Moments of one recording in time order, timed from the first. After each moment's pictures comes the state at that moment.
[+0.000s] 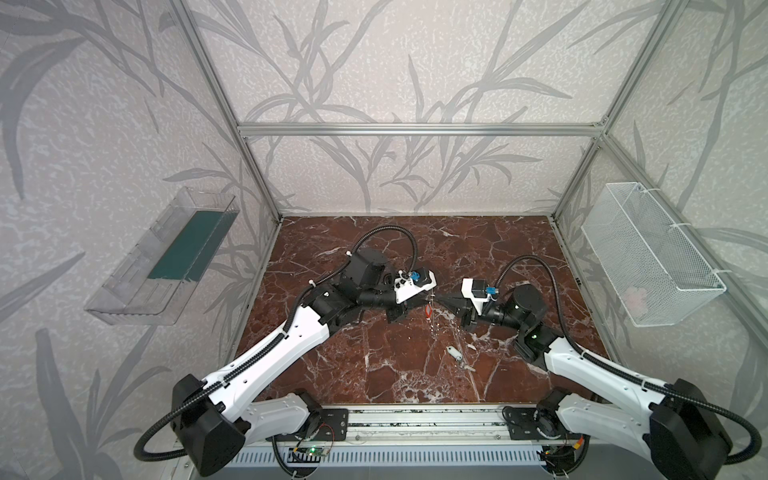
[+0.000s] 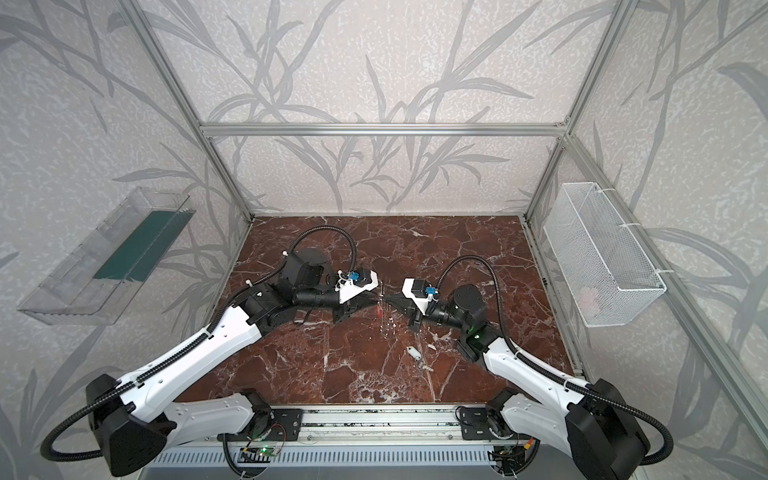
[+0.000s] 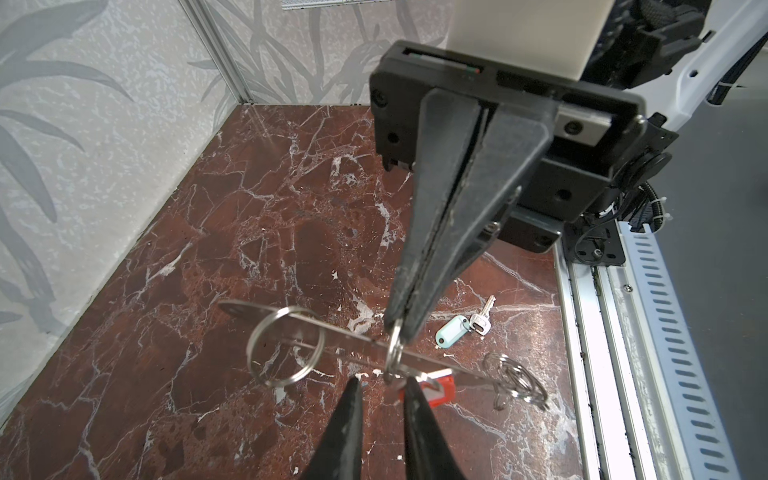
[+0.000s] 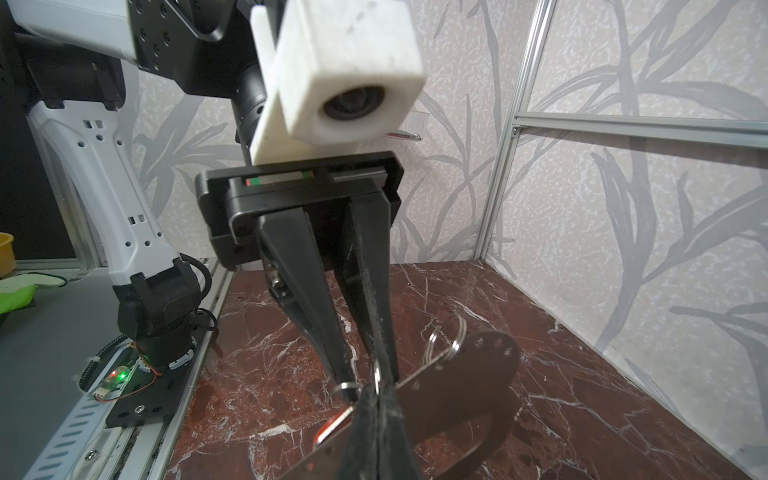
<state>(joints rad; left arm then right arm) -0.69 1.19 1.09 -0.49 0.52 0.48 0.61 1.08 0.50 0.65 -0.68 -0.06</state>
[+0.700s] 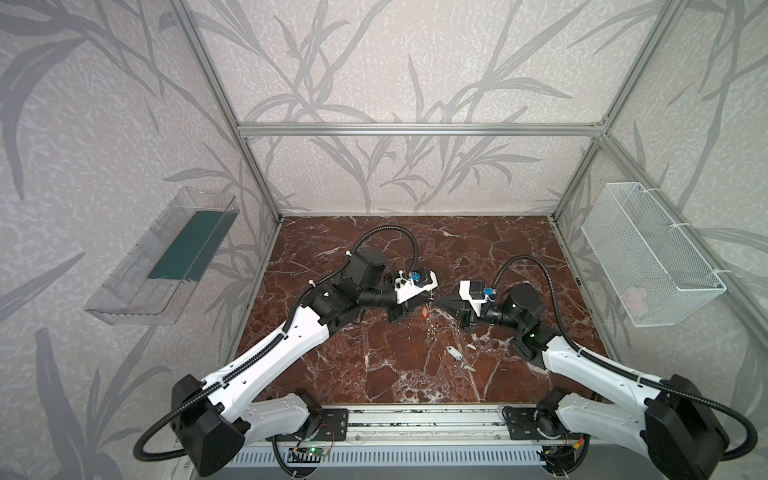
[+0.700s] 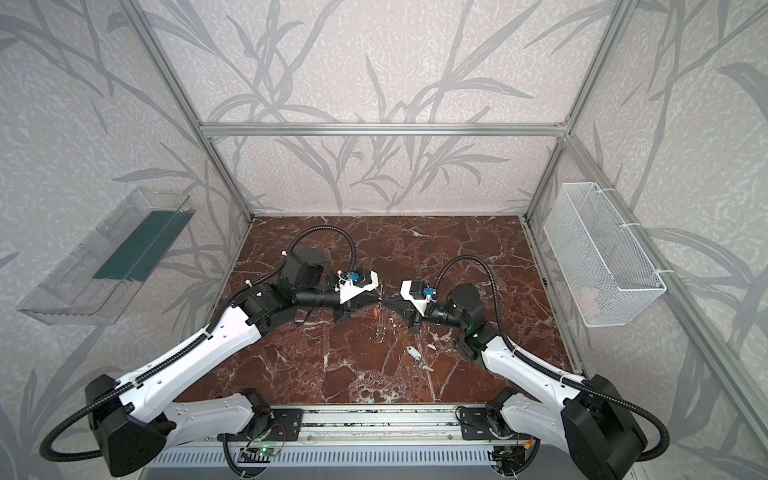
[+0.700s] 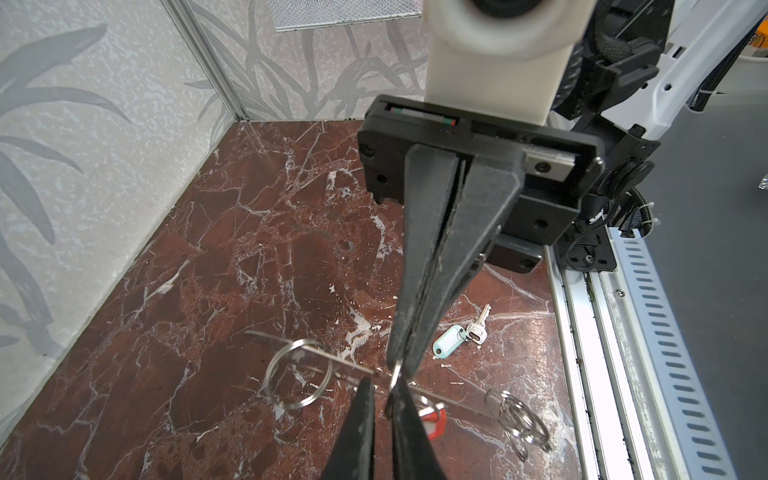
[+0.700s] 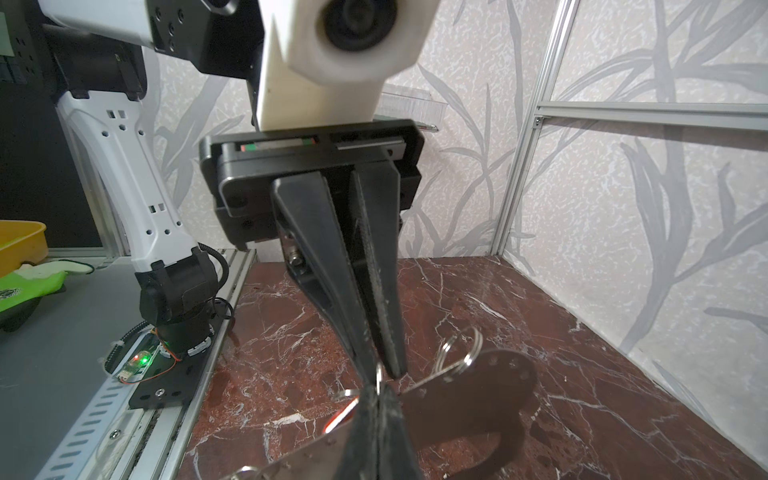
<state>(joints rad) -0.69 1.19 1.10 -0.47 0.56 0.49 0.61 1.10 0.50 0.65 -0.75 -0.07</state>
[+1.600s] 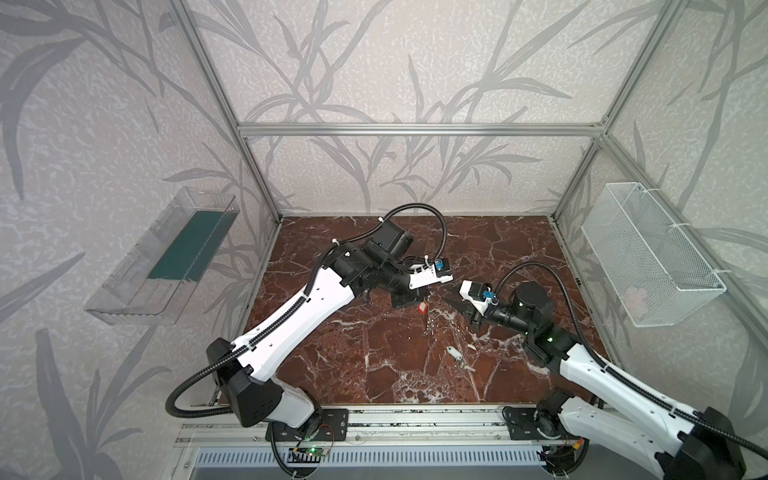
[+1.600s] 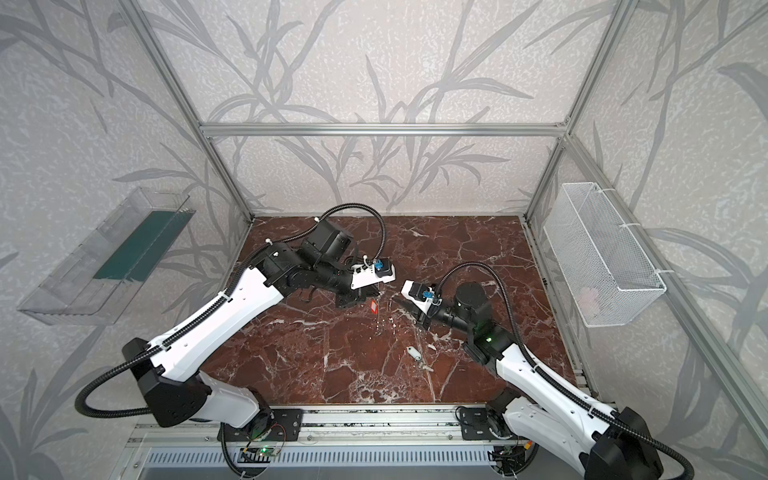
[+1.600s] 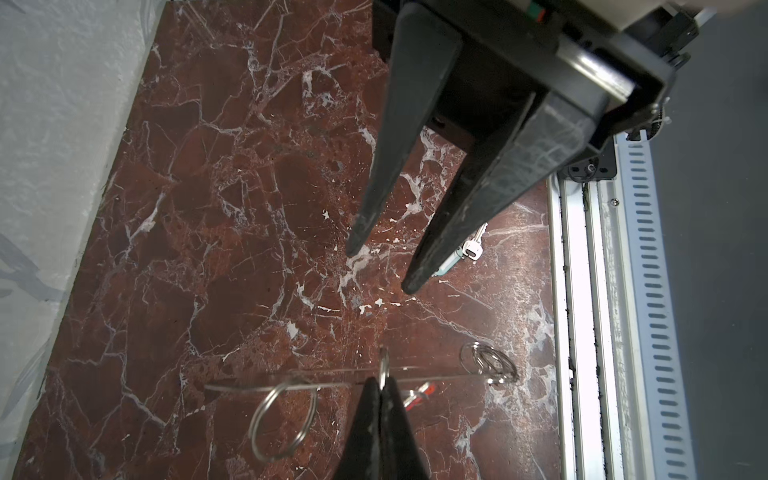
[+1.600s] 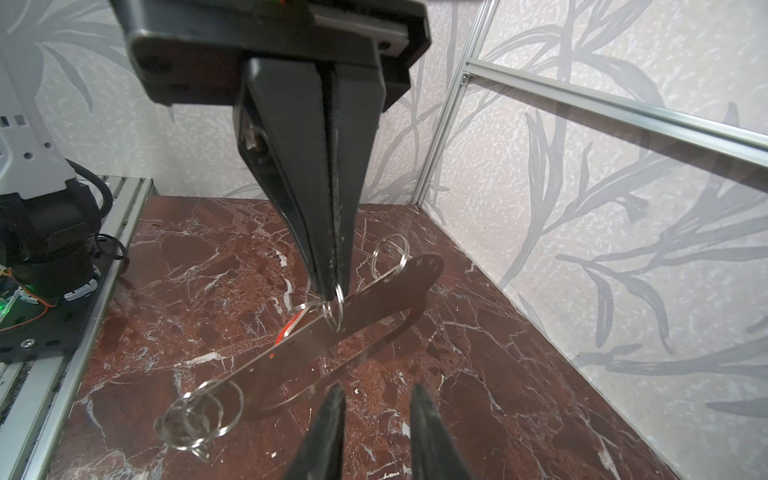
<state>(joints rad) -0.75 1.49 1.63 -1.08 0.38 0.65 0.61 0.95 0.57 0.26 -0.50 -0.32</state>
